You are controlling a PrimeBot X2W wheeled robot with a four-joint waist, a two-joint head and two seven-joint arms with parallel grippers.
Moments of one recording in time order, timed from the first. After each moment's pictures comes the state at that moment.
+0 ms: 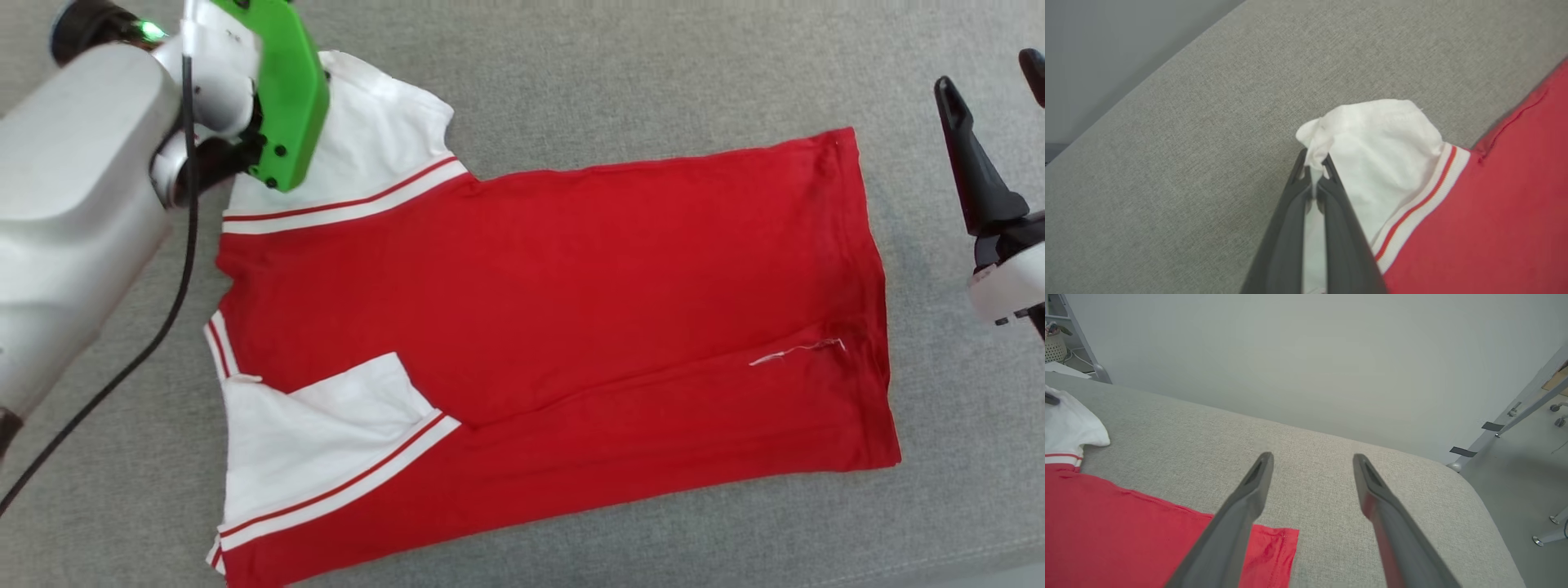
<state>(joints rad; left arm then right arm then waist) -1.34 0.60 -1.18 0.57 -1.05 -0.13 0.53 -0.44 -0.48 0.10 -0.09 0.41 0.13 0.04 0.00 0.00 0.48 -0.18</state>
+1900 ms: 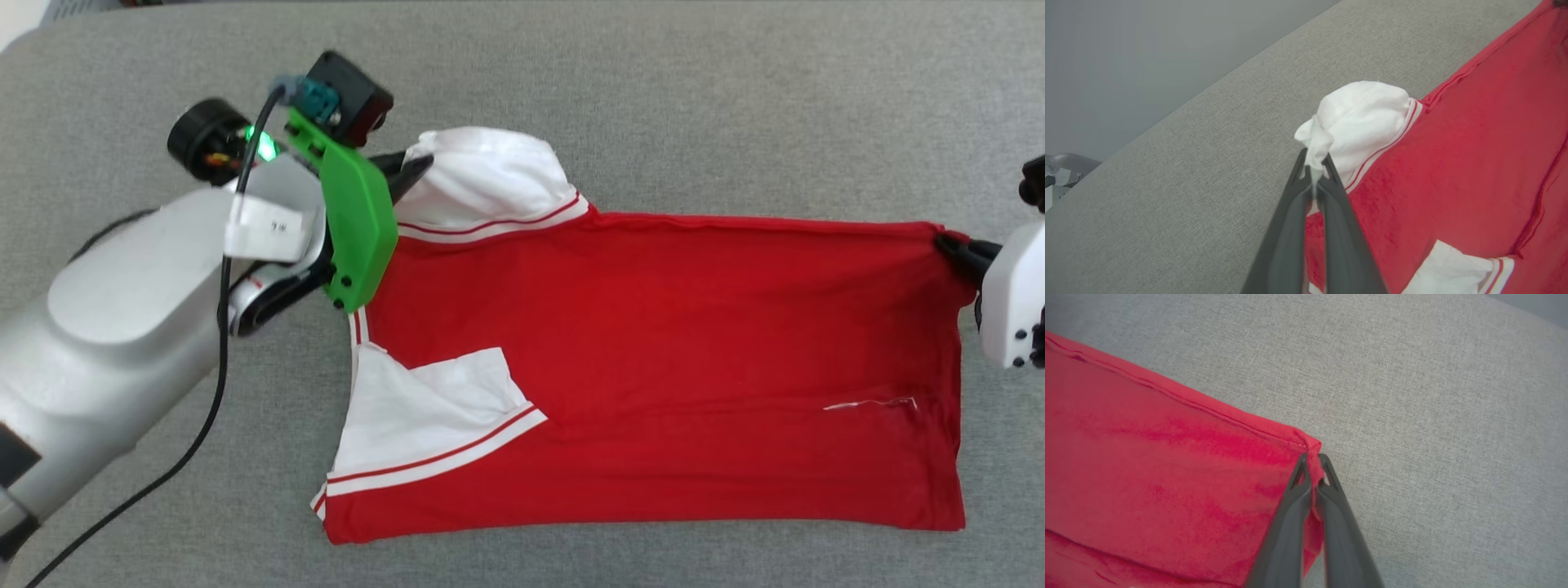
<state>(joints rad) -1.19 0.65 -1.27 0.32 -1.04 -0.10 0.20 -0.62 -0.74 0.52 0.33 0.79 0.13 0.44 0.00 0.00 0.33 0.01</state>
